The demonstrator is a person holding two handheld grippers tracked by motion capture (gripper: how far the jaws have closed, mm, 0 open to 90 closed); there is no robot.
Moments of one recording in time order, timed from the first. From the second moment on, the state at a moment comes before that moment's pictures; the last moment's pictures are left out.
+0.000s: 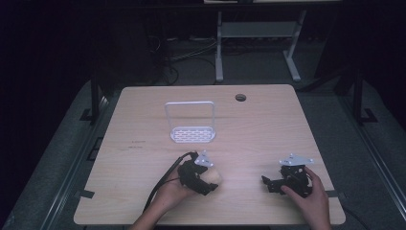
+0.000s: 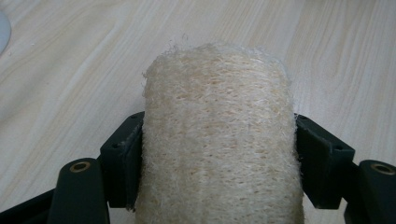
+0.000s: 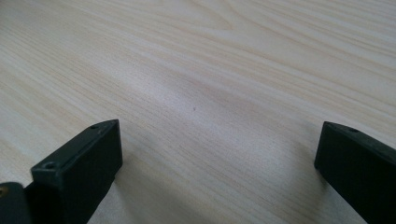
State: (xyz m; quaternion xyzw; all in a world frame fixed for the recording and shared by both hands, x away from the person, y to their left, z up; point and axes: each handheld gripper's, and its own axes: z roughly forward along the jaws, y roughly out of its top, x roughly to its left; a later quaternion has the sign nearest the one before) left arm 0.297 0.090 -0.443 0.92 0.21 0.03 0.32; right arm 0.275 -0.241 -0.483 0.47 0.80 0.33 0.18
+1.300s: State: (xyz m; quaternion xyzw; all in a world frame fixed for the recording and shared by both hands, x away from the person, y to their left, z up) left arm 0.332 0.106 -0.427 0.92 0.23 0.06 0.32; right arm 0.275 -0.241 -0.483 0.47 0.80 0.33 0.18
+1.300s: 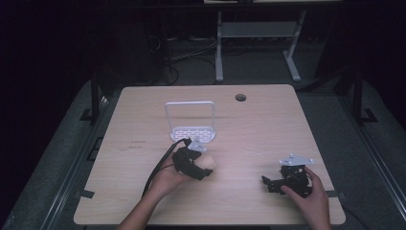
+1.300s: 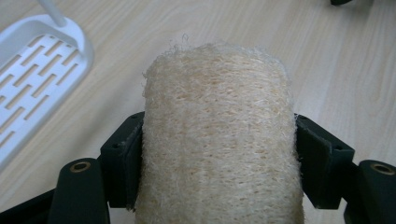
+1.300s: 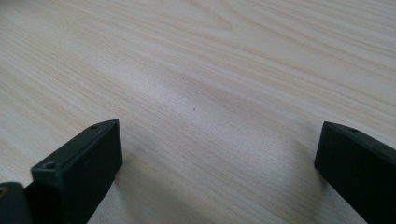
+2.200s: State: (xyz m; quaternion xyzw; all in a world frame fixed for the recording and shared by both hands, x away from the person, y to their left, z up) left arm 0.359 0.114 -0.420 0.91 0.25 0.08 0.32; right arm 0.275 -0.241 -0.483 0.47 0.80 0.33 0.18
